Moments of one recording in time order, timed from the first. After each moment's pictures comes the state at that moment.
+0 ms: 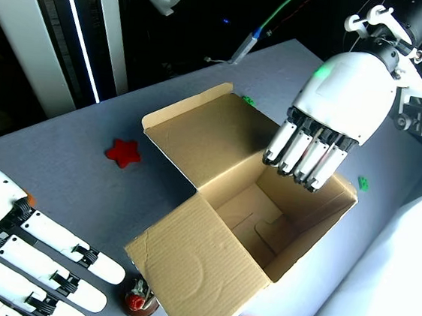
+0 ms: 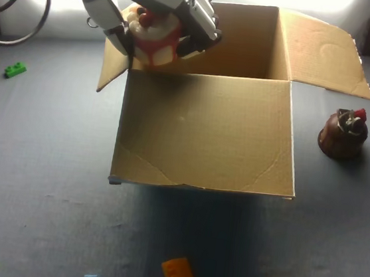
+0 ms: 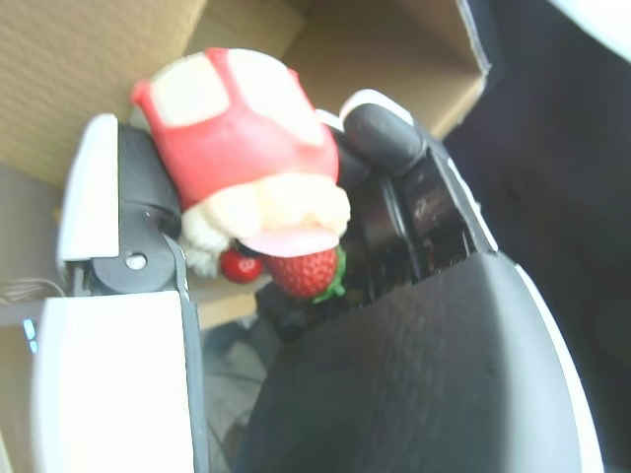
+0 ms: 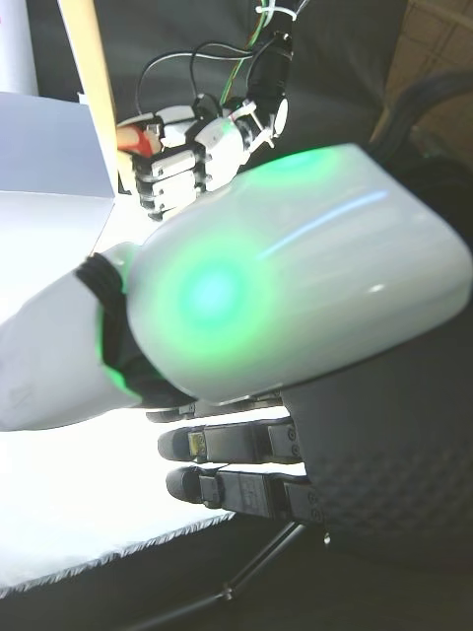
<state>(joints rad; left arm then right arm) -0.18 -1.43 1.89 2.22 -1.12 -0.58 -0.30 -0.59 0.88 0.39 0.30 -1.22</state>
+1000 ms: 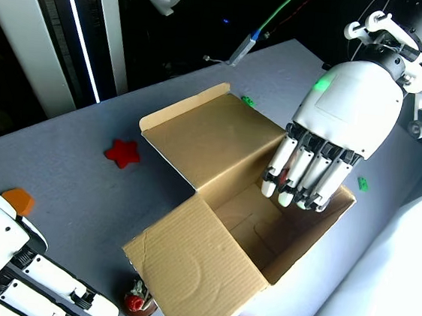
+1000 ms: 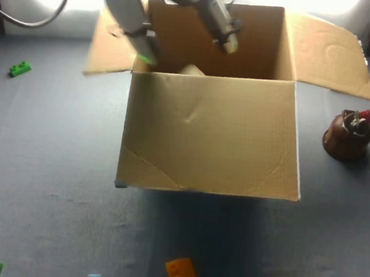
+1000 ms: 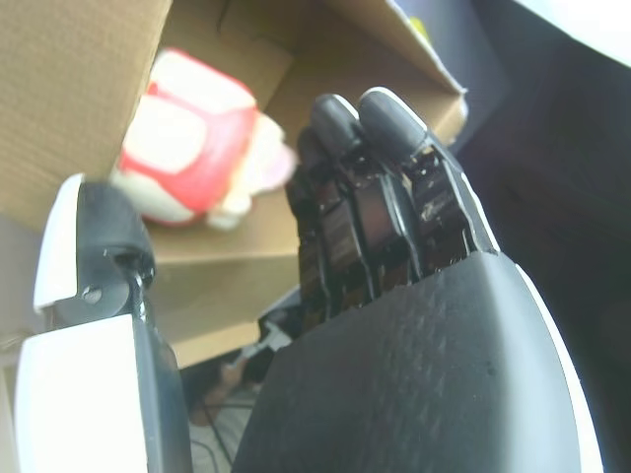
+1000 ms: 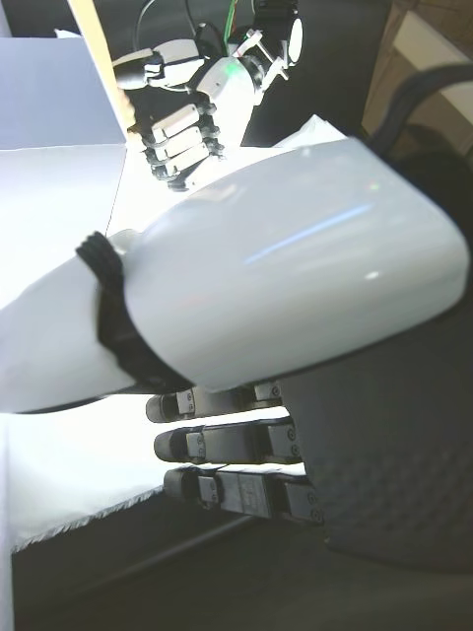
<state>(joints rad) -0.22 -1.49 1.89 2.29 -1.09 -0.56 -0.30 -0.67 0.97 0.55 0.21 -1.22</state>
